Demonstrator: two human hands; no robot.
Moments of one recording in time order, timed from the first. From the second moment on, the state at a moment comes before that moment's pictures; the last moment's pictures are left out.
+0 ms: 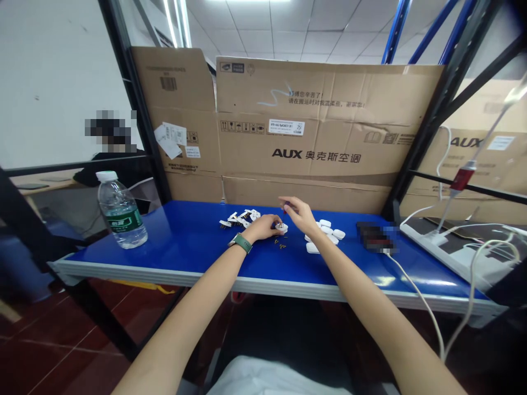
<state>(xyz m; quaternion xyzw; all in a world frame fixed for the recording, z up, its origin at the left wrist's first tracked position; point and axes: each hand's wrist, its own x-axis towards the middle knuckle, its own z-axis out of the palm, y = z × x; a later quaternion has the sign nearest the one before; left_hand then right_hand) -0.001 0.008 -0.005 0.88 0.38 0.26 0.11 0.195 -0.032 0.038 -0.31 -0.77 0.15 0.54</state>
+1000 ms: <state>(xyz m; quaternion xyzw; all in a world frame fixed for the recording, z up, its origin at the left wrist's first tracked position) 0.002 0.003 -0.002 0.86 0.42 0.25 0.11 0.190 -0.034 0.042 -0.37 -0.72 0.14 0.56</state>
